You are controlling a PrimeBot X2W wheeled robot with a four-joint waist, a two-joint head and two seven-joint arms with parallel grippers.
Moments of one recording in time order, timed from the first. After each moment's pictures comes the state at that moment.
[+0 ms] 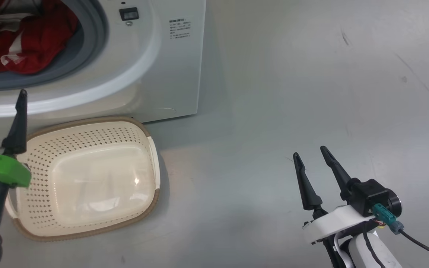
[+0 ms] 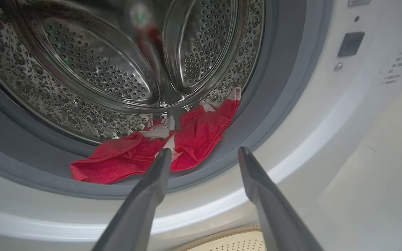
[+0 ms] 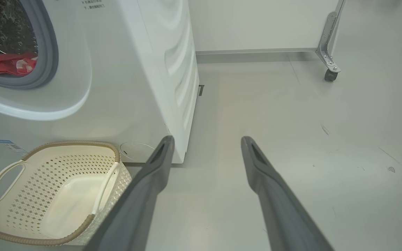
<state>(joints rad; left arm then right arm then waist) -0.36 0.39 -0.08 0.23 -0.47 -0.13 -0.10 -0.07 -0.05 0.27 0.16 0.26 0.02 -0.25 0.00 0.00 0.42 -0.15</state>
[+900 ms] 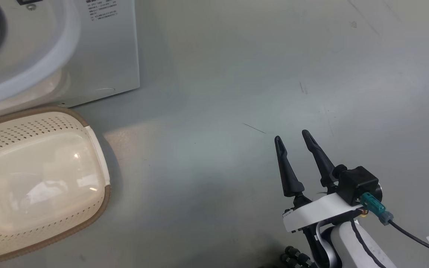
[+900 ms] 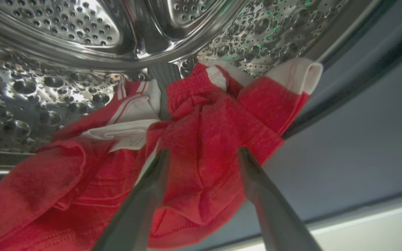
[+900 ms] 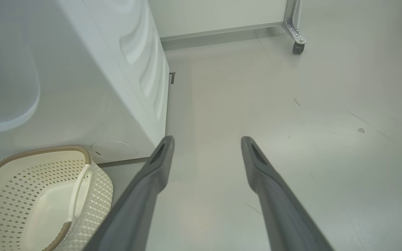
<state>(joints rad) -0.76 0.56 -0.10 0.47 -0.60 -0.13 0.26 -0.14 -0.04 0.40 0.10 0.39 -0.06 -0.25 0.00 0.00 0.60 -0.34</state>
